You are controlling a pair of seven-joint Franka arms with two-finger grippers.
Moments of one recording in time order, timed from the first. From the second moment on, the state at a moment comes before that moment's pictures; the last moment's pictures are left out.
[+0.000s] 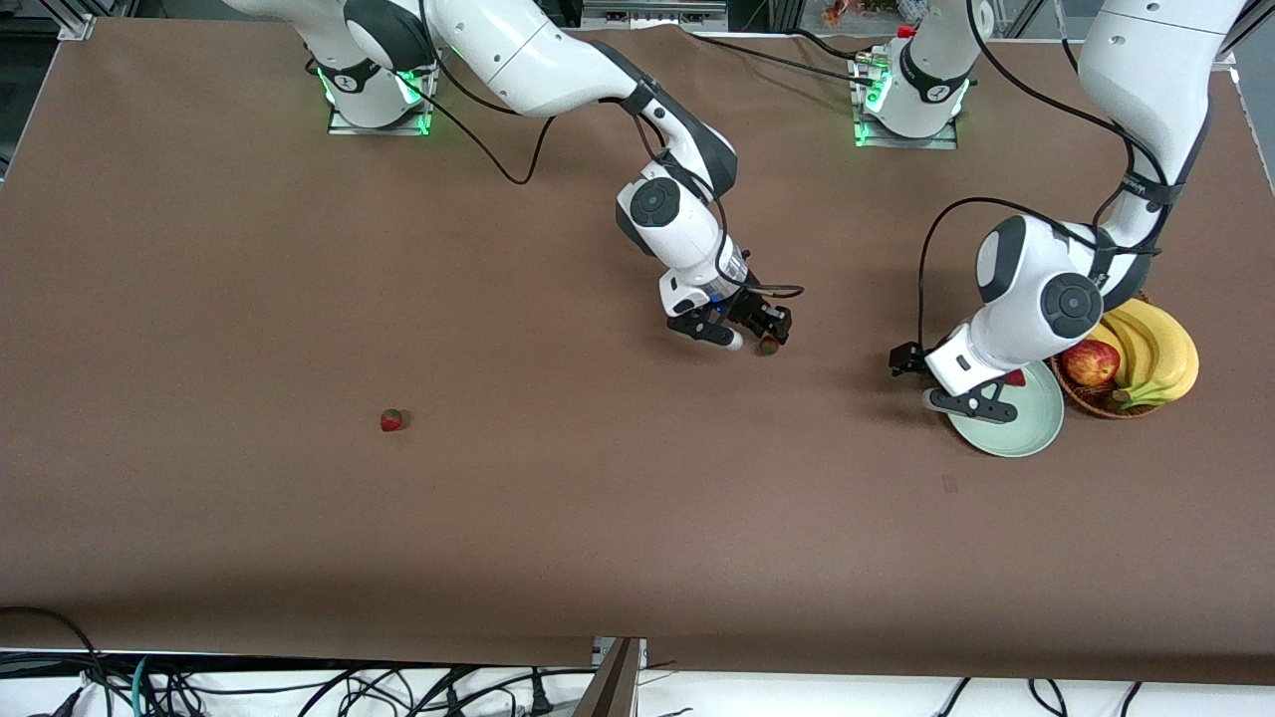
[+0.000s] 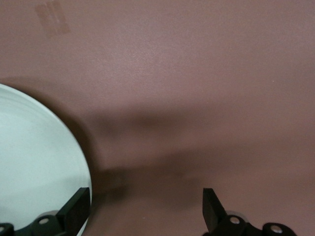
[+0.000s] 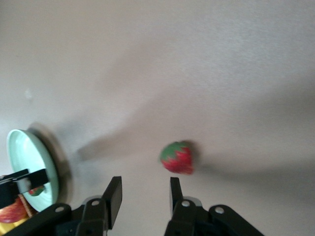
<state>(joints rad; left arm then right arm) 0.22 0.44 -0.32 -2.08 0.09 2.43 0.04 0.95 1.06 0.01 -1.12 0.42 2.76 1.12</state>
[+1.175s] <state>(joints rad) -0.04 0.50 -0.40 -2.00 0.10 2.46 -0.34 0.73 0.77 -0.40 -1.14 0.34 1.62 0.26</state>
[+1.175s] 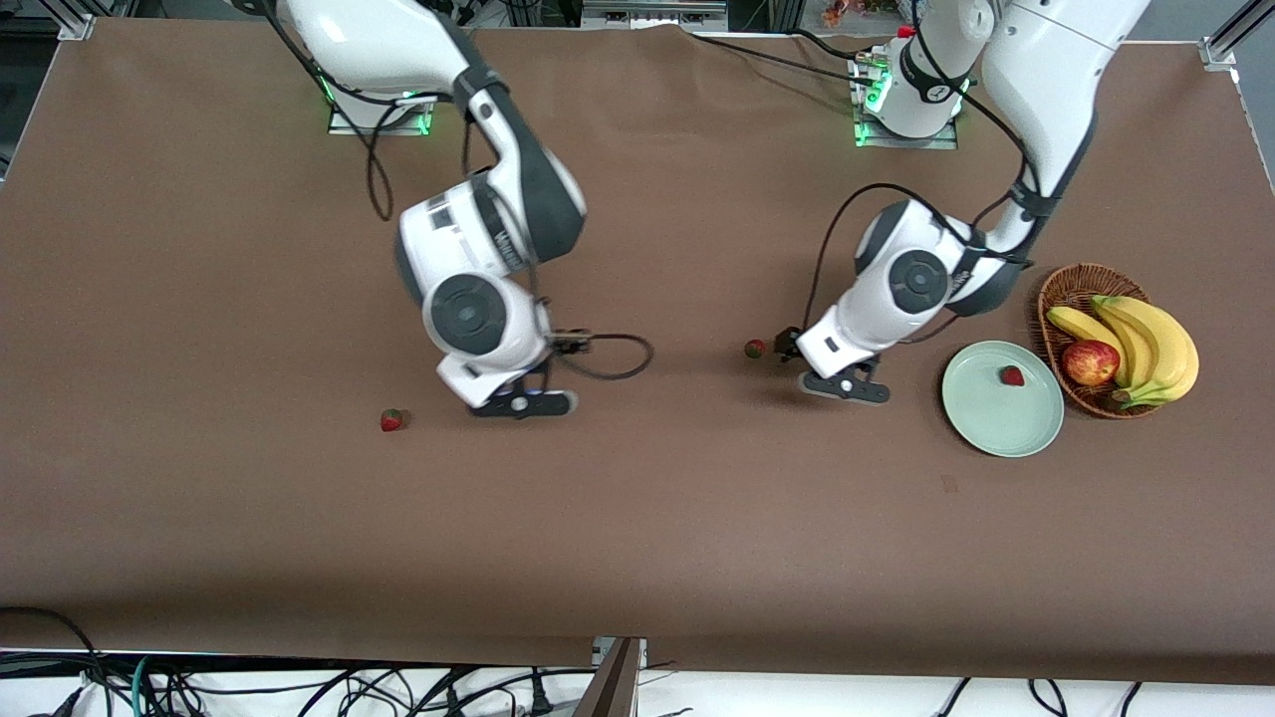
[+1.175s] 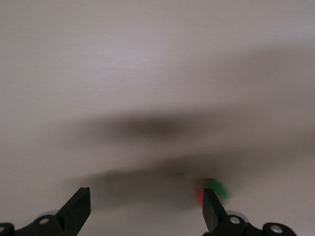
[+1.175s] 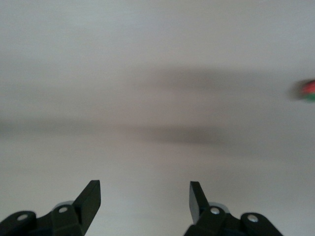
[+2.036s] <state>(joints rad) -0.12 0.62 -0.42 -1.95 0.35 2.48 -0.71 0.72 0.76 -0.57 -1.65 0.35 2.12 -0.32</state>
